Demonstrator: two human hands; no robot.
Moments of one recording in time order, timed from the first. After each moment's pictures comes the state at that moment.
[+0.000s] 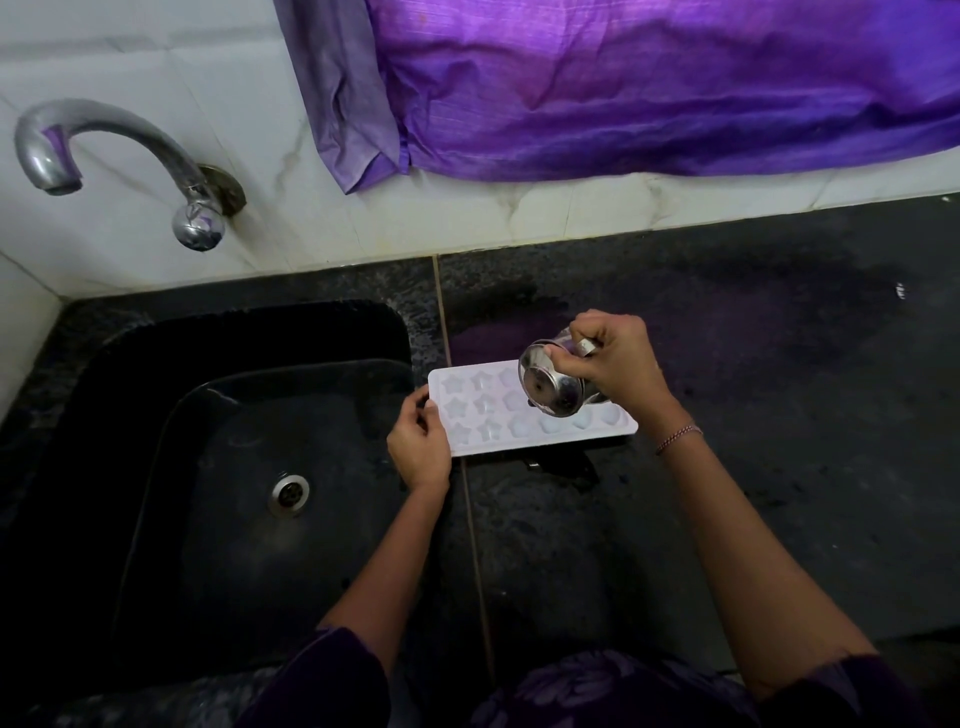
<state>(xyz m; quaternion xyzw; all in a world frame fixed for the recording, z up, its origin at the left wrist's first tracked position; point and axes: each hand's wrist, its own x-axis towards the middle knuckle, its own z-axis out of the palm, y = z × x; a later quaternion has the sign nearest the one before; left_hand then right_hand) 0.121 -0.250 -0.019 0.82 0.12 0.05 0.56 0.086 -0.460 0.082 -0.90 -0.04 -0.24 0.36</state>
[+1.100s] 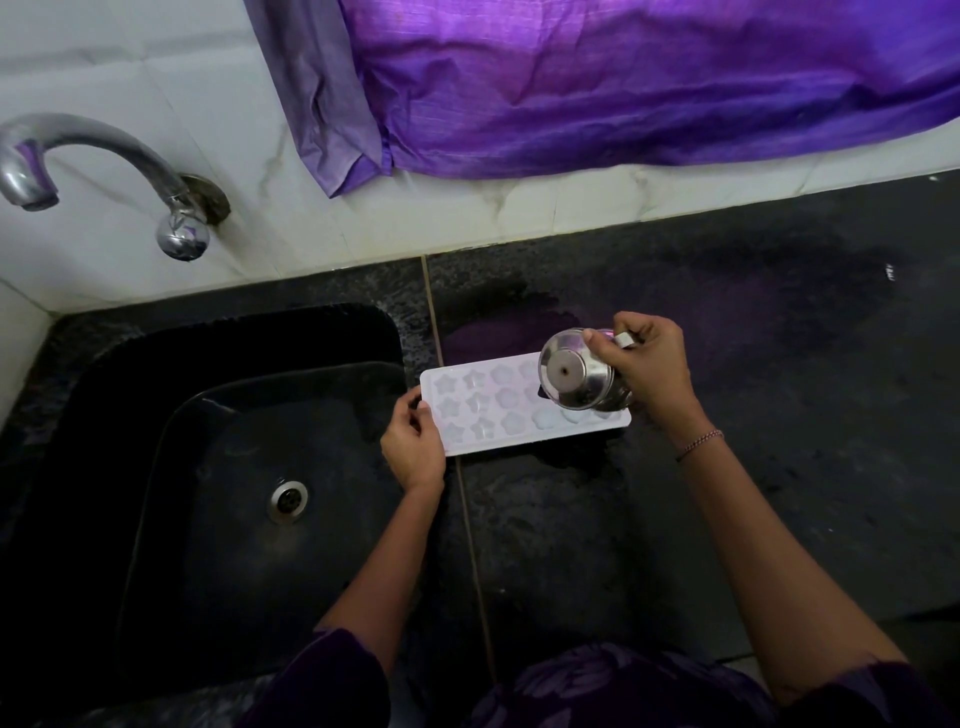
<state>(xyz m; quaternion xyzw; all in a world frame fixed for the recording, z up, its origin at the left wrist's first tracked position) 0.119 -0.251 -0.016 0.81 0.12 0.04 0.57 0.061 -0.481 0.074 -0.81 0.12 -0.26 0.51</state>
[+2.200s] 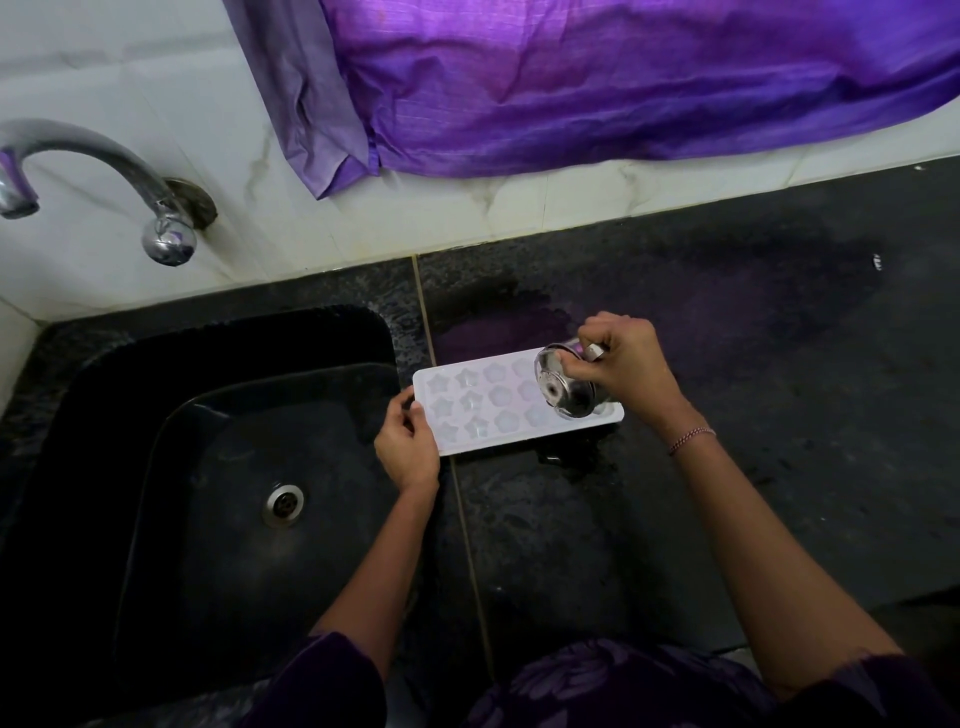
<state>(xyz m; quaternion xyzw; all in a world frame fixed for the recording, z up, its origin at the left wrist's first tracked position) 0.119 -0.251 -0.016 0.82 0.12 0.04 0.56 0.063 -0.477 0.077 -0.92 -0.02 -0.25 0.30</state>
